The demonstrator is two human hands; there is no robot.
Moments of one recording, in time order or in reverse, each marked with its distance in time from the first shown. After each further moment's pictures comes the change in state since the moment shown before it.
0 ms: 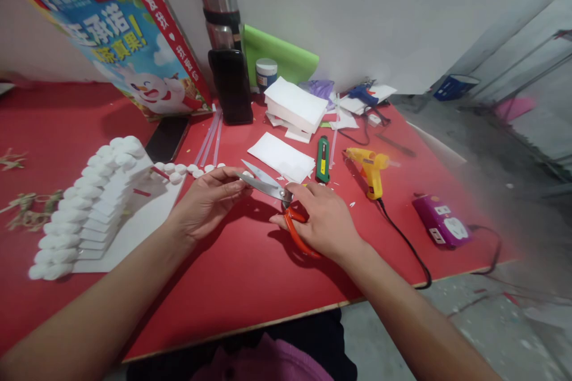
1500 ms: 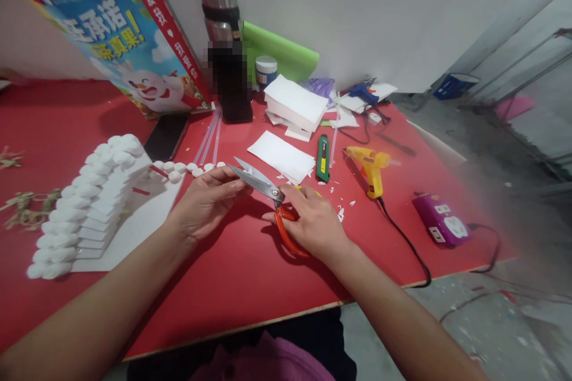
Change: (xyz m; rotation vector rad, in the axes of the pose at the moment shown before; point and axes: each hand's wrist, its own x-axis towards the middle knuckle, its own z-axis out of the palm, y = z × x) left_hand -0.002 -0.002 0.002 0.023 0.009 0.025; right_hand -0.002 -0.011 0.020 0.038 0.124 0.013
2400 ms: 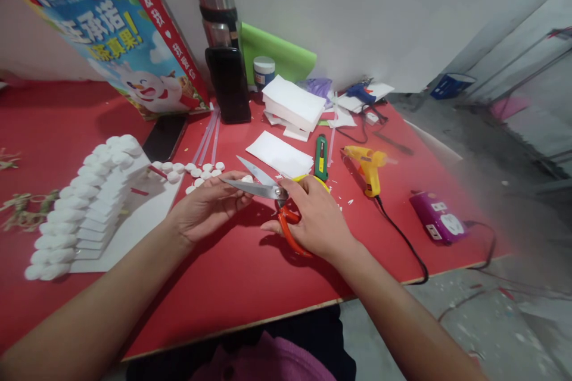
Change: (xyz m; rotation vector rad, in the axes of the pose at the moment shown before) left_hand 0.000 0.002 -0.007 -0.159 -0.178 -0.223; right_hand 0.009 -0.002 -0.018 0.010 -0.132 0.010
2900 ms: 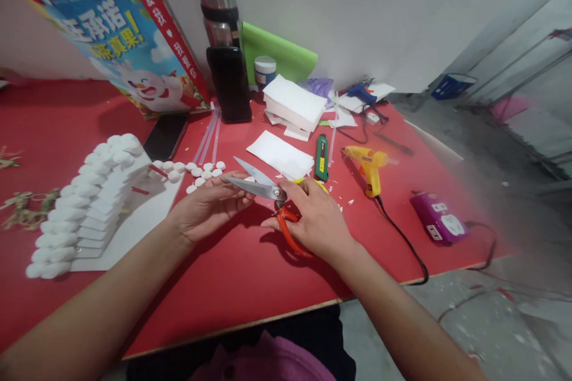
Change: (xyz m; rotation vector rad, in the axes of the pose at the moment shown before) left_hand -0.001 0.000 0.002 0.025 -0.025 -0.002; right_hand -0.004 0.000 0.004 -0.053 0.038 0.012
